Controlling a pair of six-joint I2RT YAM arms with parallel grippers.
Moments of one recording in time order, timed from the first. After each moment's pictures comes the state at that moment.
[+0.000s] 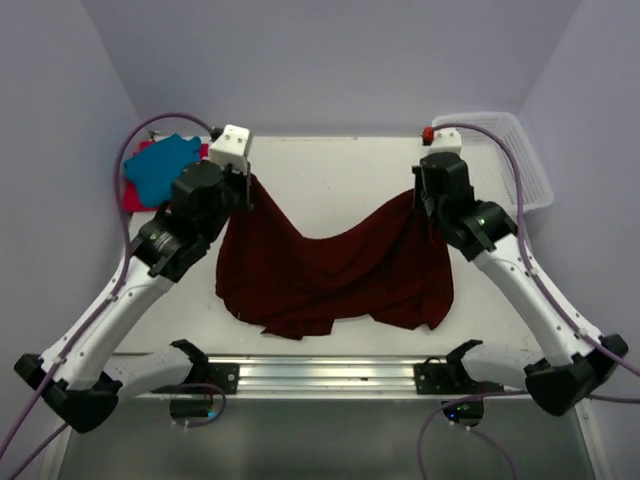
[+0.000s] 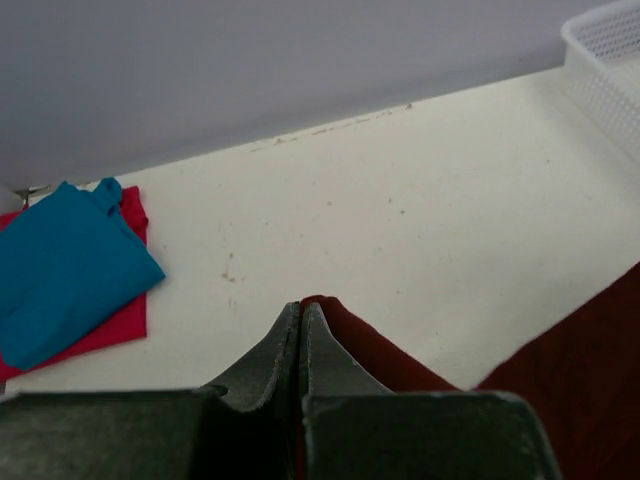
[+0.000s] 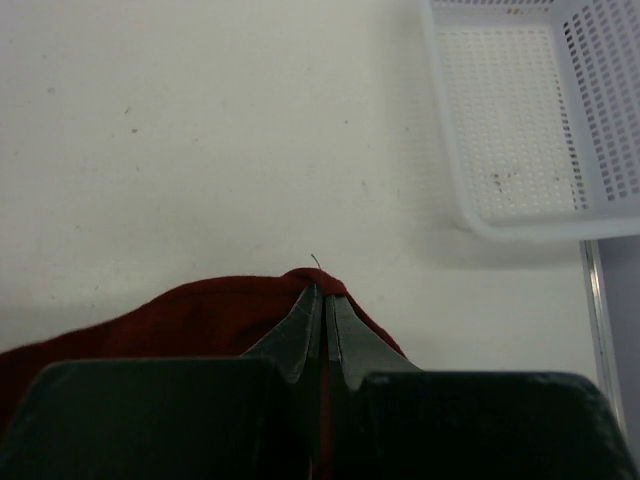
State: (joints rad) left arm -0.61 1.03 1.28 -0.47 -0.37 -0.04; right arm 0.52 1.14 1.31 -0.66 0.53 0.19
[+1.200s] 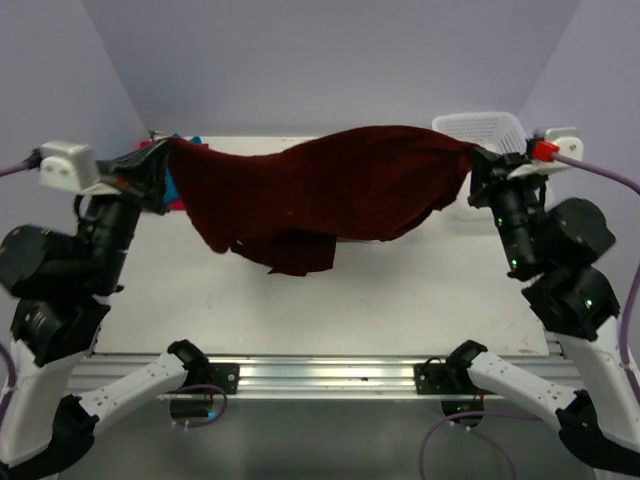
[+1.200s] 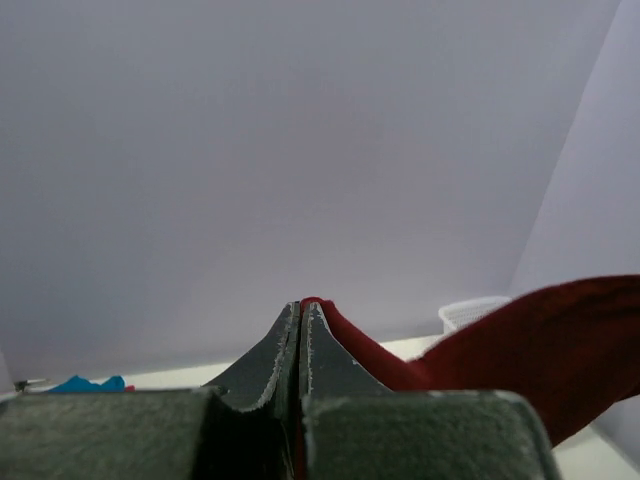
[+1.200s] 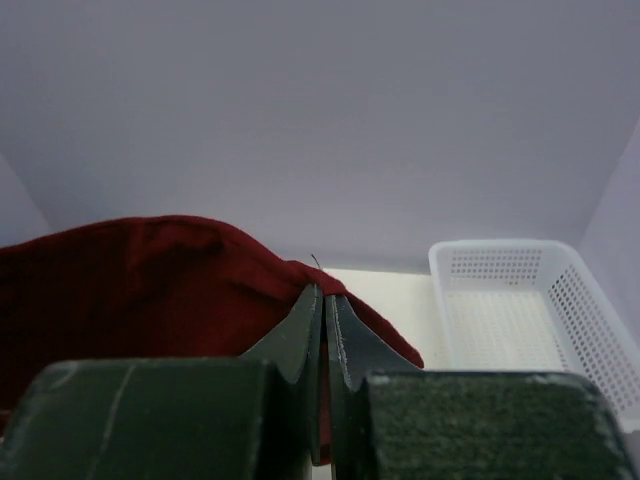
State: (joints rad) left arm -0.67 0.82 1.51 -0.35 -0.38 0.00; right arm 0.64 0.88 1.46 -0.42 0.51 -0.02
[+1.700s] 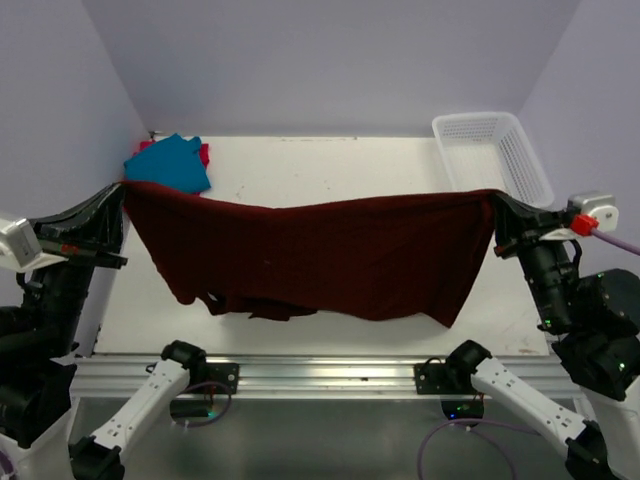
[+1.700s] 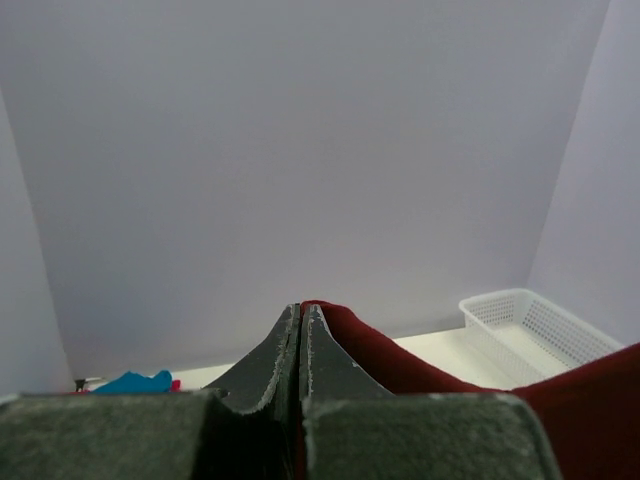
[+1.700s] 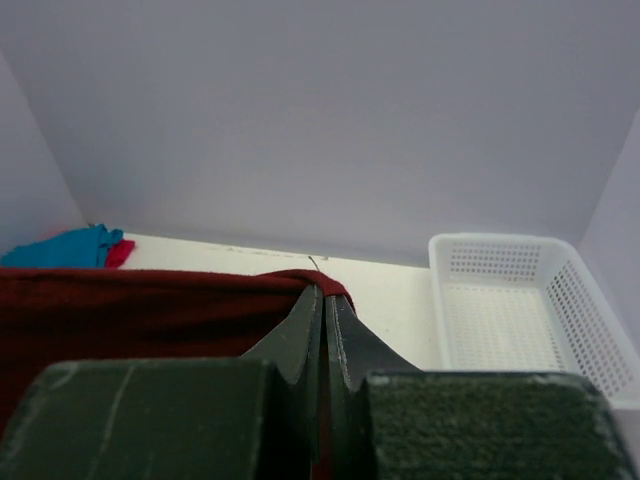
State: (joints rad) left arm -0.34 0.59 1.55 -0.56 -0.09 -0.05; right arm 0.65 0.56 1.27 -0.47 0.45 -0.05
